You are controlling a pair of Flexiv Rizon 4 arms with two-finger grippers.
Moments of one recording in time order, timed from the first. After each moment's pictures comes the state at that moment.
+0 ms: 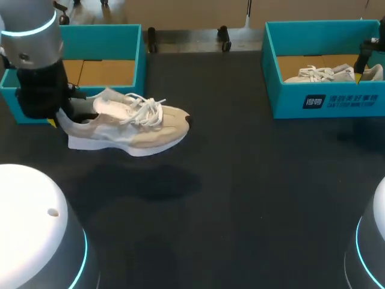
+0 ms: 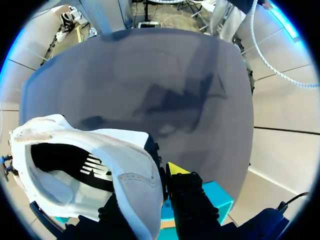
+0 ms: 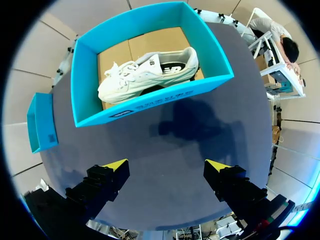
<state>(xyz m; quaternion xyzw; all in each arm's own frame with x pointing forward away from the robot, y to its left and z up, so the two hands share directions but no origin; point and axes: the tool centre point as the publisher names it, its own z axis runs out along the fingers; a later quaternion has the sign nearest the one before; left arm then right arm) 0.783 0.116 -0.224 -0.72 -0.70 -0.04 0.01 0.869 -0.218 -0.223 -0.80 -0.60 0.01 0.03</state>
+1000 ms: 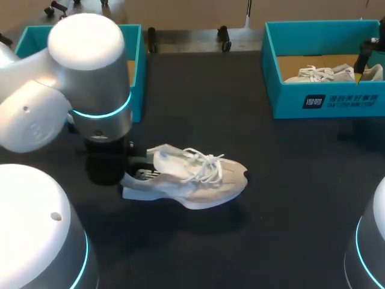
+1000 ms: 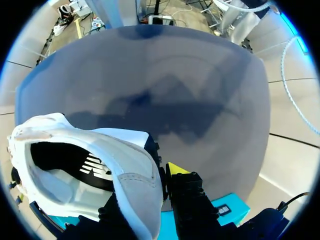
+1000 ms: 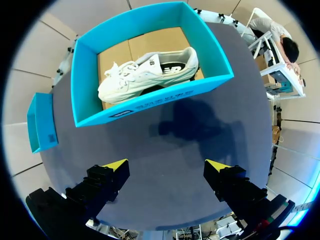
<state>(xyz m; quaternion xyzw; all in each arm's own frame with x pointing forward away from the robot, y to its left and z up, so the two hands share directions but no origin) 0.686 -0.007 -0.286 -0.71 -0.70 -0.06 -0.01 0.869 -0.218 -0.223 -0.80 -0.60 0.01 0.03</state>
